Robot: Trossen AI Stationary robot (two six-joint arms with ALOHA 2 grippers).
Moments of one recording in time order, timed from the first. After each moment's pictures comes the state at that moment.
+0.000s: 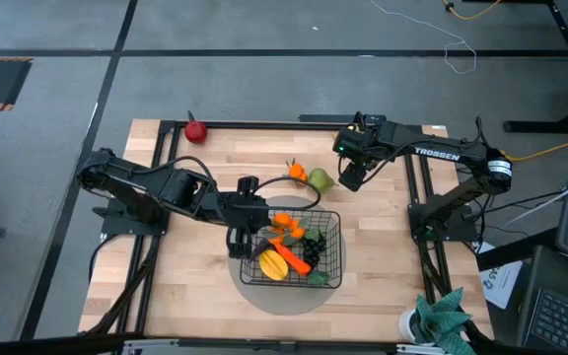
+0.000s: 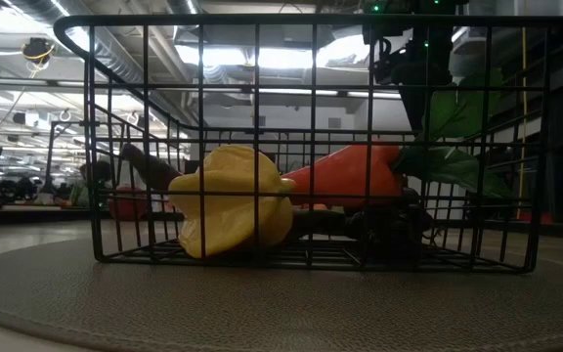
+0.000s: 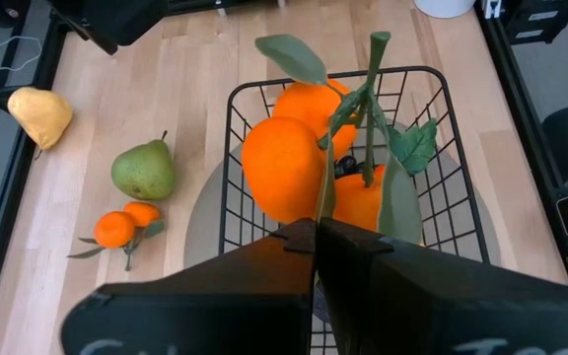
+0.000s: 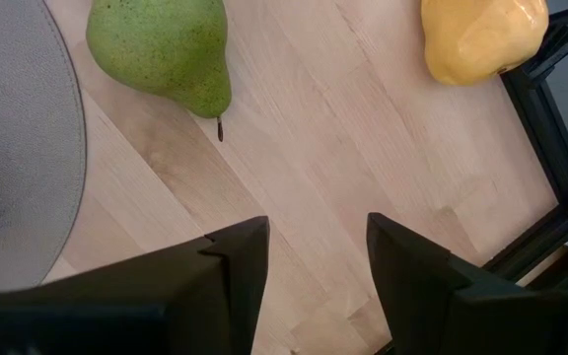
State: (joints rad) left arm -0.32 1.52 1.67 -0.87 -0.32 -0.12; right arm -0.33 1.49 1.30 -1.22 0.23 0.25
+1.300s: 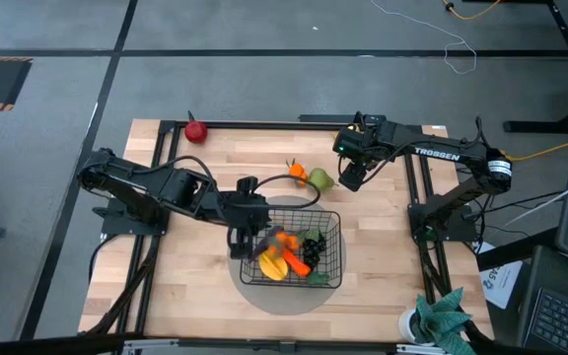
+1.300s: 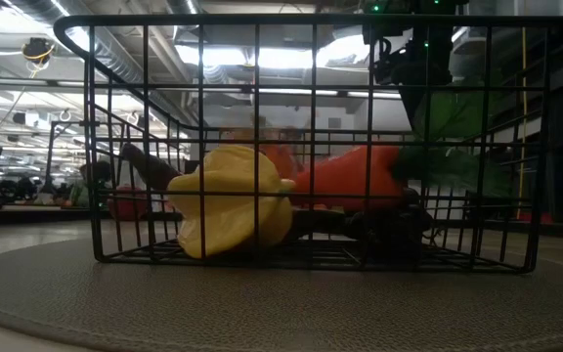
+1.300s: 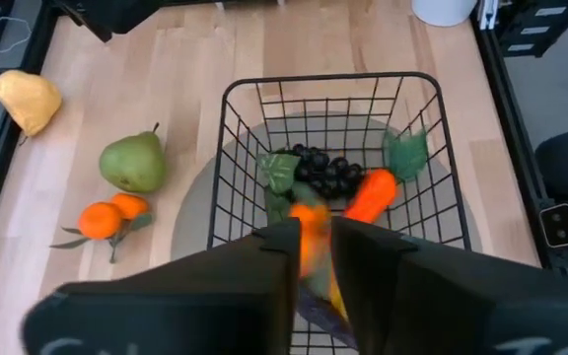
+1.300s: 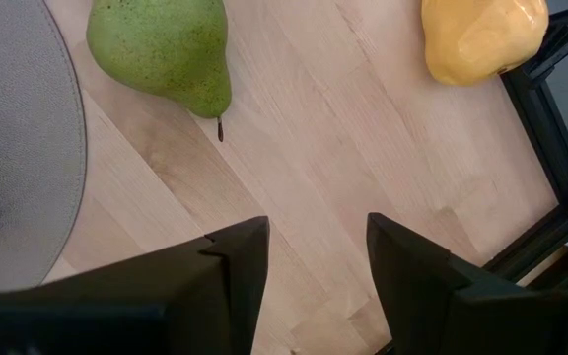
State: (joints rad) left arm -0.32 1.52 1.67 -0.87 -0.31 -0.18; right arm -0.33 1.49 1.30 -1.22 0.23 0.25
